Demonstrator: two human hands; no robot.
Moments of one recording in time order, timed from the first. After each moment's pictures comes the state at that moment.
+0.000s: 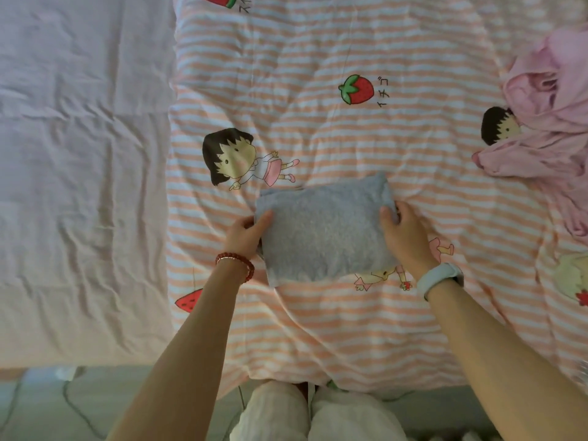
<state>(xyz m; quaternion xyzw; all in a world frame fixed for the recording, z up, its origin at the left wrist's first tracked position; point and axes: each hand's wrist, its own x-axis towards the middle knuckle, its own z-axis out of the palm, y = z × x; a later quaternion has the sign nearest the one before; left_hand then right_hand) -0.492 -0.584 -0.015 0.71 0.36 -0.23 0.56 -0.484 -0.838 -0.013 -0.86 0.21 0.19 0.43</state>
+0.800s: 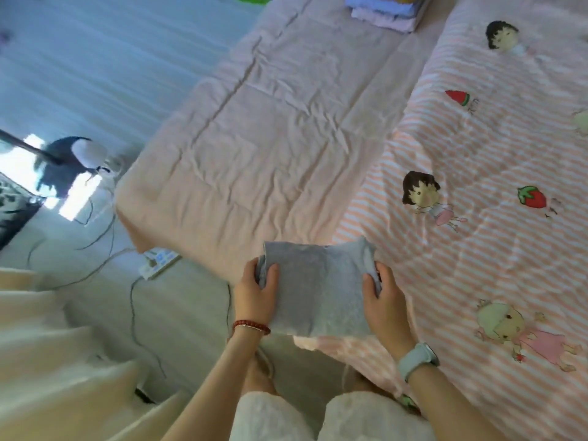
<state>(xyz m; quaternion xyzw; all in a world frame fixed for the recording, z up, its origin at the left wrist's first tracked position) -0.745 -0.411 0.091 0.71 0.50 0.10 0.48 -0.644 -0.588 0.090 -0.87 -0.08 0.20 0.44</state>
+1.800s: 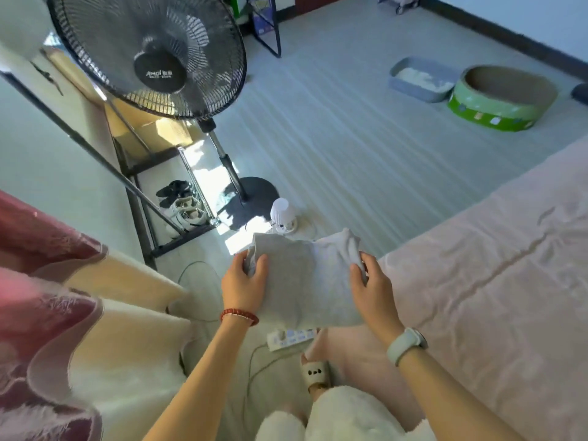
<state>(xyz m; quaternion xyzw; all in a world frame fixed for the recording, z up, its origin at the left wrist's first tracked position) -0.932 0.234 0.183 0.60 0.65 0.28 0.37 -0.754 0.134 0.160 -0.78 -0.36 0.26 0.44</state>
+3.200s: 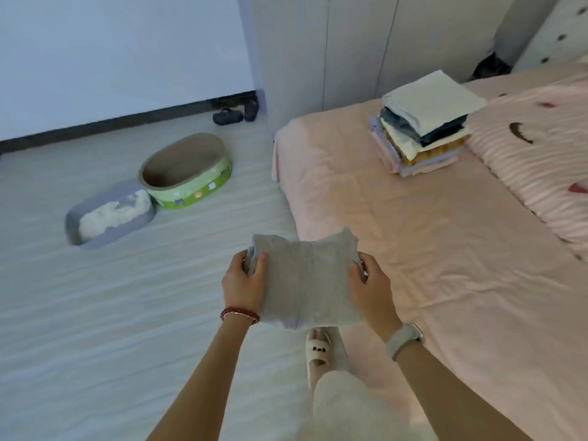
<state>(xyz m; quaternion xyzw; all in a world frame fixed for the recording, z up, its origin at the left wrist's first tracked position) -0.203 0.519 0.180 0.85 0.16 0.01 0.51 -0.252 0.322 0.163 -0.82 0.22 -0.06 0.52</state>
